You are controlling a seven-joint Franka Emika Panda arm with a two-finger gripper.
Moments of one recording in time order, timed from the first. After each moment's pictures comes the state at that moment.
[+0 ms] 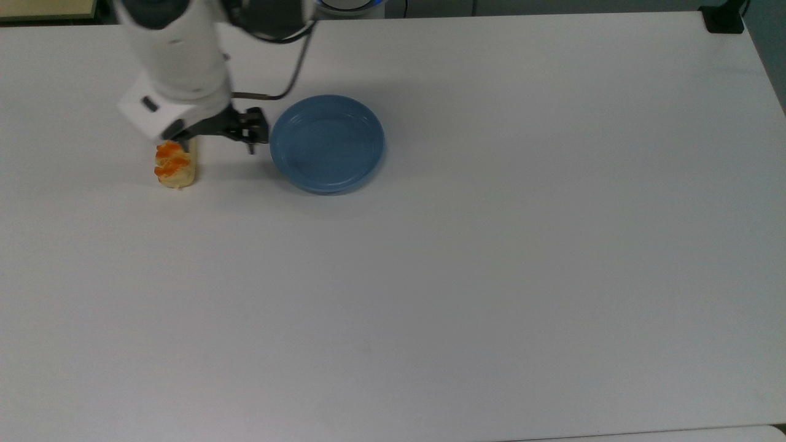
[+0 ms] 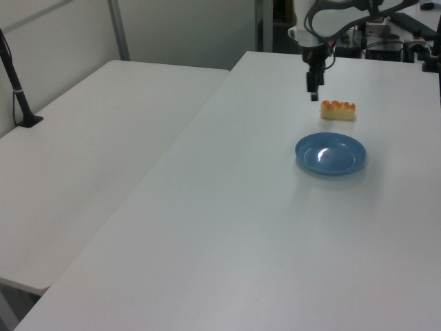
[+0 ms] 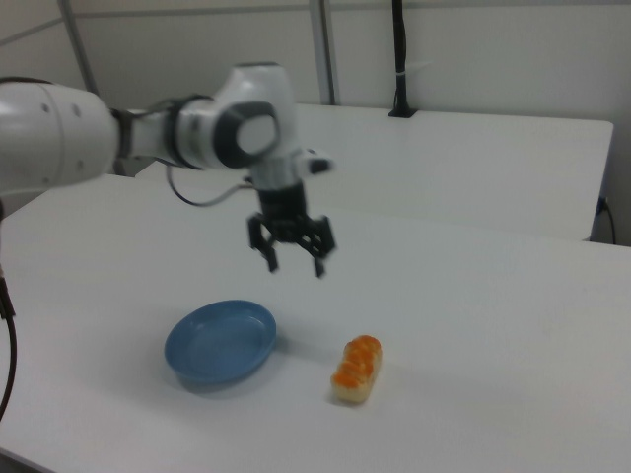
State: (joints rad) arm -0.13 0.32 -0.02 -1.63 -0.15 1.87 -0.16
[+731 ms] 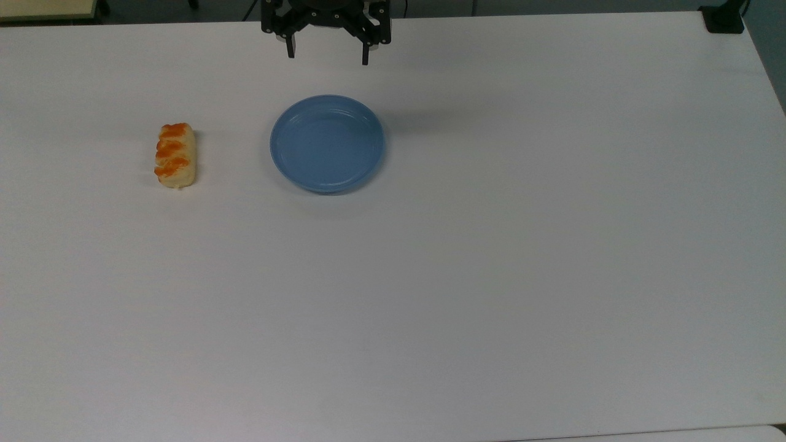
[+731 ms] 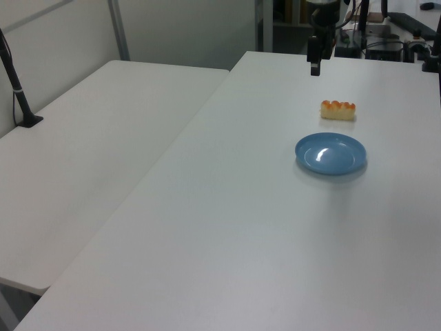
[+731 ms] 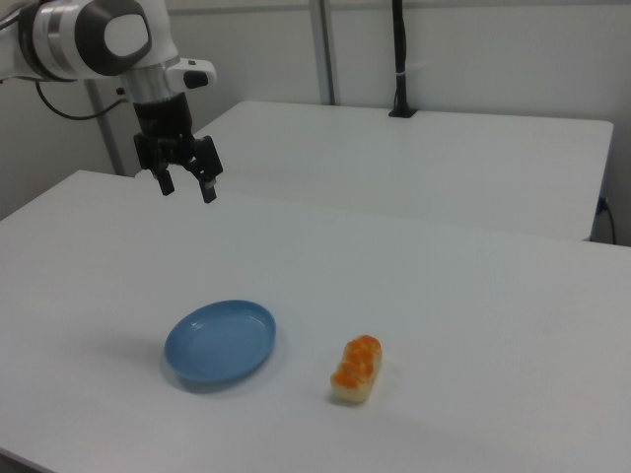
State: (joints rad) arm 0.10 0.05 -0.02 -1.63 -0.07 1.66 0.12
